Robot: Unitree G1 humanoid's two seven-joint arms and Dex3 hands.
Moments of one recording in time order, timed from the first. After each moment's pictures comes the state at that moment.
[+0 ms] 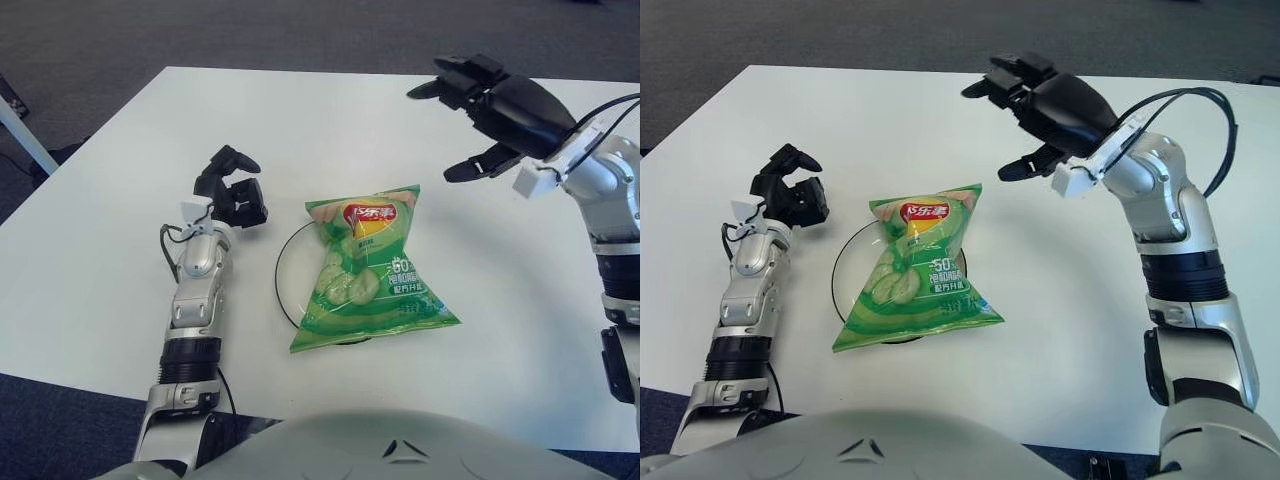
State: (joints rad) left arm -0.15 0.06 0.13 0.00 -0.12 -0.05 0.02; right arm -0.56 -0.68 0.01 0.01 -0.49 -0.50 0.35
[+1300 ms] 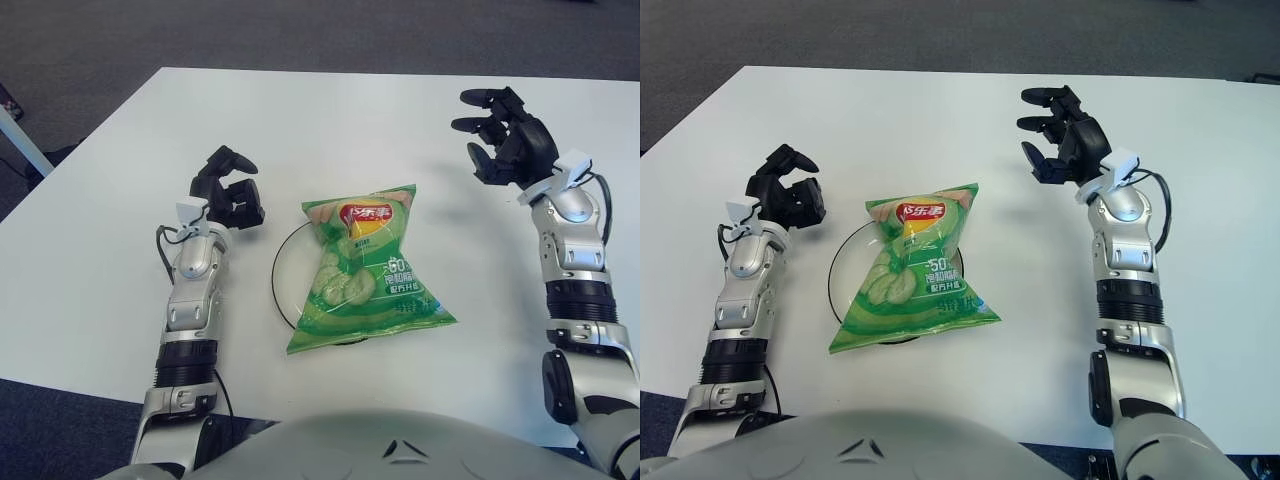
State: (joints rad) left arm -0.14 0.08 0.14 -0.02 -0.13 -0.05 0.01; right arm -0.42 -0.36 -0.17 0.19 0.18 -0.09 0.34
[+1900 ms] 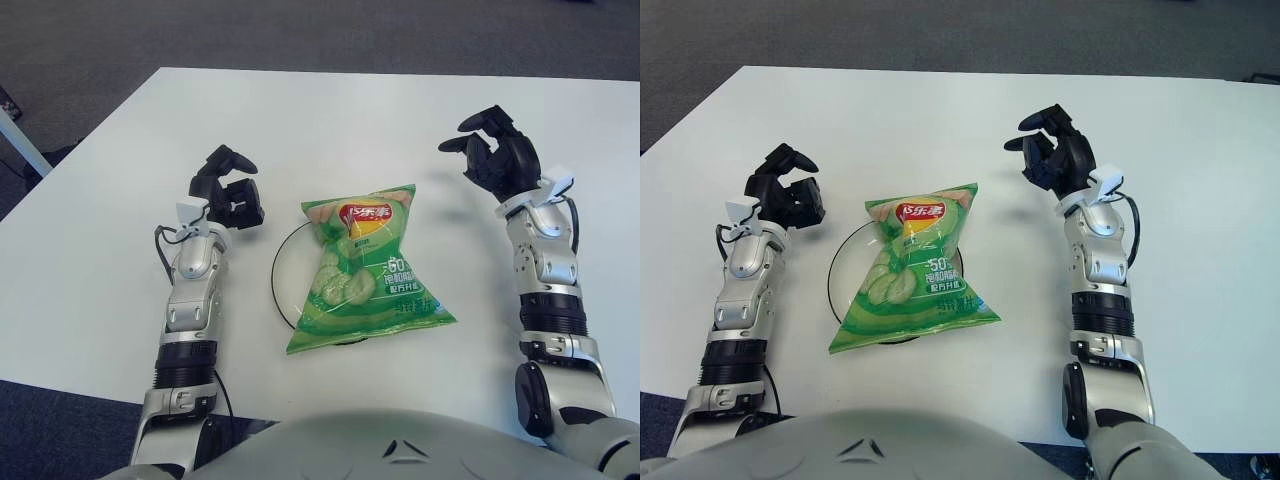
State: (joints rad) left arm -0.13 0.08 0.14 -0.04 -0.10 -0.04 0.02; right arm -0.37 -0.22 -0.21 0.18 0.26 -0.04 0.25
